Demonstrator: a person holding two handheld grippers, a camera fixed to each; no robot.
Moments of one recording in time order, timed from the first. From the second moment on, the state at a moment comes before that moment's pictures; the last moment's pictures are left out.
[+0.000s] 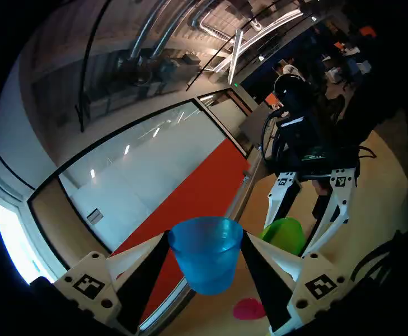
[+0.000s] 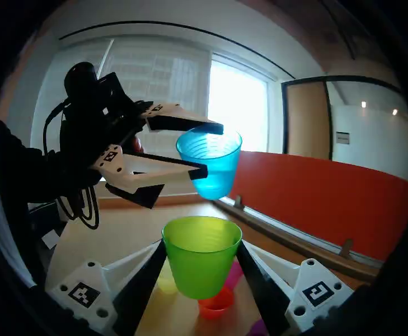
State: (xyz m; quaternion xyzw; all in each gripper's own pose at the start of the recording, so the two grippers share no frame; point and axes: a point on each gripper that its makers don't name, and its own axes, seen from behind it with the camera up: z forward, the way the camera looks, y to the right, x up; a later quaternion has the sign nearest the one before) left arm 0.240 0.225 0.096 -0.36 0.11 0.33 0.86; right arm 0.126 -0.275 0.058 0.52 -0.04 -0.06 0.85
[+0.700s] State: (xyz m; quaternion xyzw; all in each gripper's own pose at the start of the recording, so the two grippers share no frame) left arm 0.238 0.228 0.094 -0.36 0.12 0.36 0.85; right arm 0.122 -0.281 0.056 0.52 -0.04 -0.06 0.85
